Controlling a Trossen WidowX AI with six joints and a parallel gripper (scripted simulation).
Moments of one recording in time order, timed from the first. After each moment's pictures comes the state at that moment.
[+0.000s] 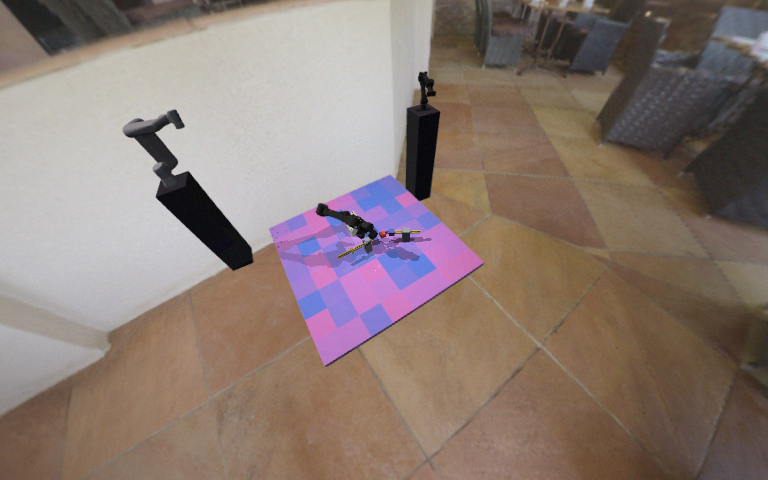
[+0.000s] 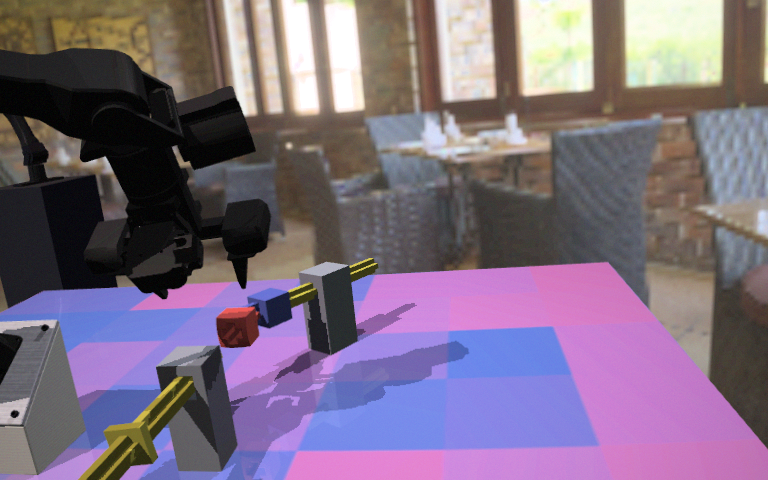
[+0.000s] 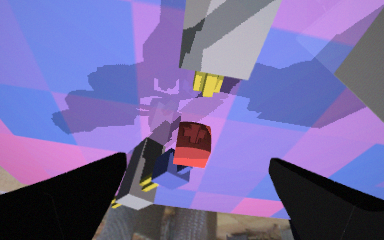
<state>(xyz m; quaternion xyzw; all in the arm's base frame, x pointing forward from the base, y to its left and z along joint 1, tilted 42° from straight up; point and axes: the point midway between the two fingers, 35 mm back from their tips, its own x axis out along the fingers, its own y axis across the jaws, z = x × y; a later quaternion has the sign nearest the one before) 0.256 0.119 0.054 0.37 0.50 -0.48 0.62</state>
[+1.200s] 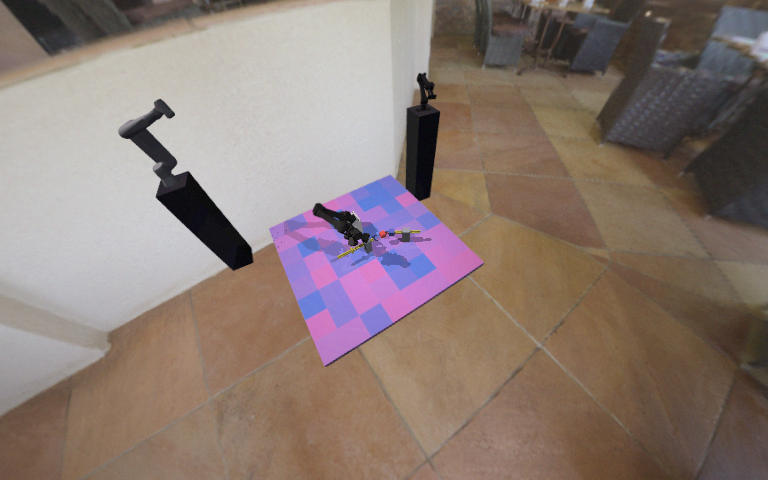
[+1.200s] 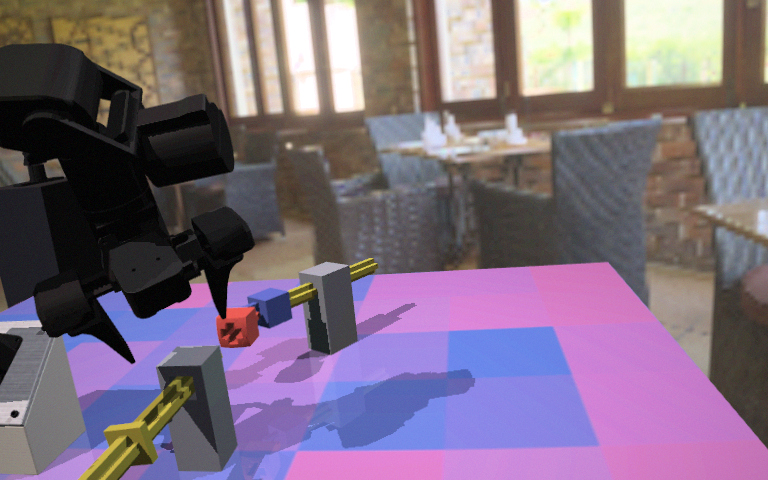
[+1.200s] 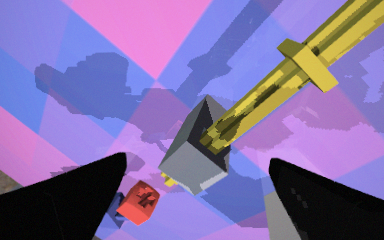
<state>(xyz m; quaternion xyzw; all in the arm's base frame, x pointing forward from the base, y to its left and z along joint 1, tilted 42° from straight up) 0.281 0.041 0.113 0.14 0.55 -0.37 0.74</state>
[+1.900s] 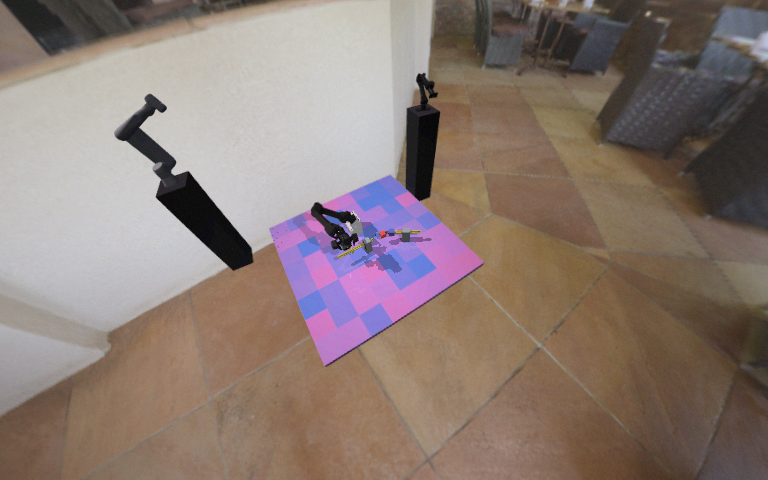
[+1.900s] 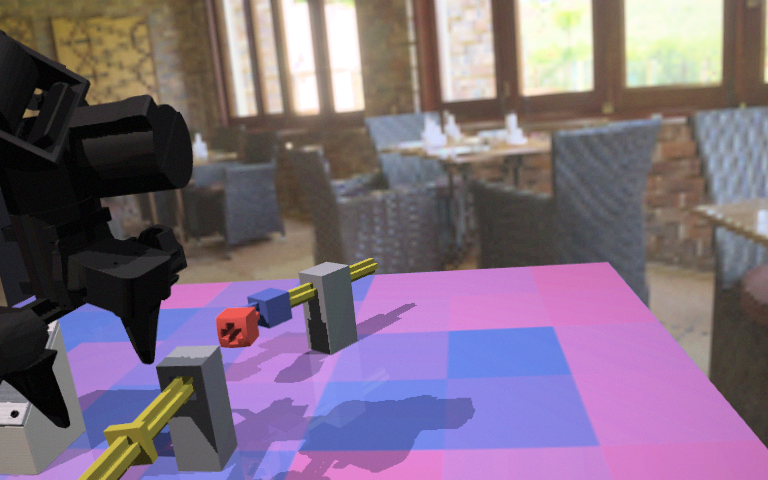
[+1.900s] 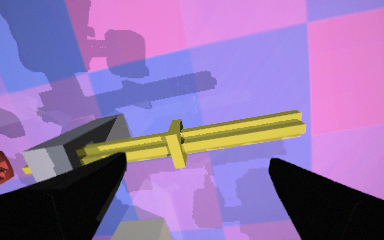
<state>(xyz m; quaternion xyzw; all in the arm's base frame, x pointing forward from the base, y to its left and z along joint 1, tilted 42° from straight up) 0.282 -0.033 0.180 -0.18 0.61 -0.25 0.73</state>
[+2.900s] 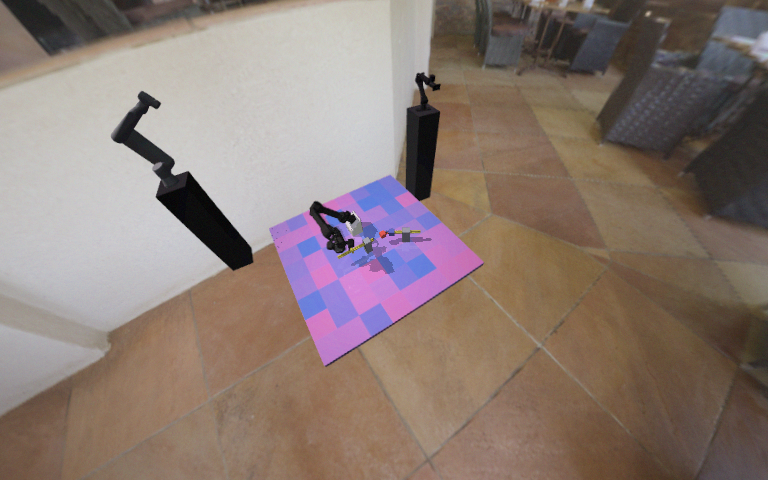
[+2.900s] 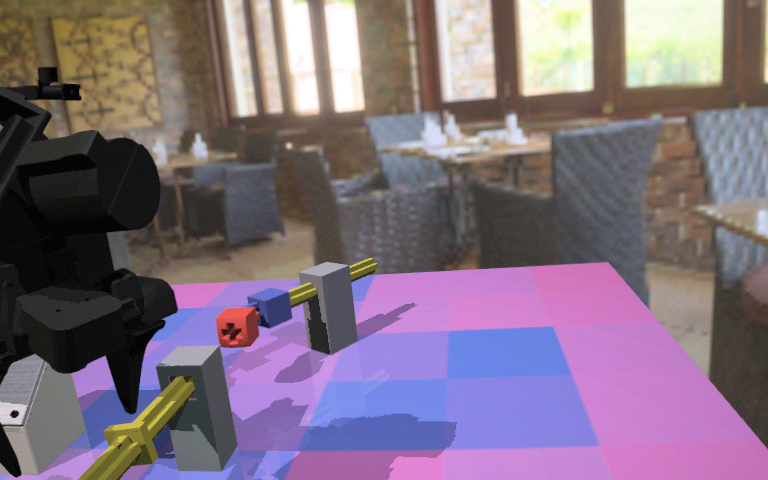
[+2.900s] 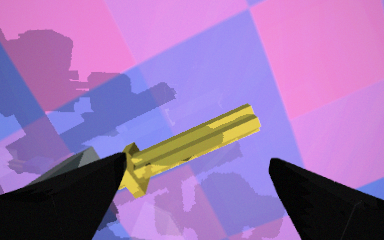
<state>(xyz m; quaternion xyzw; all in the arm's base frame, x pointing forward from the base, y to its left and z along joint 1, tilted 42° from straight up) 0.280 -0.075 0.191 -0.12 0.55 -0.34 0.75</state>
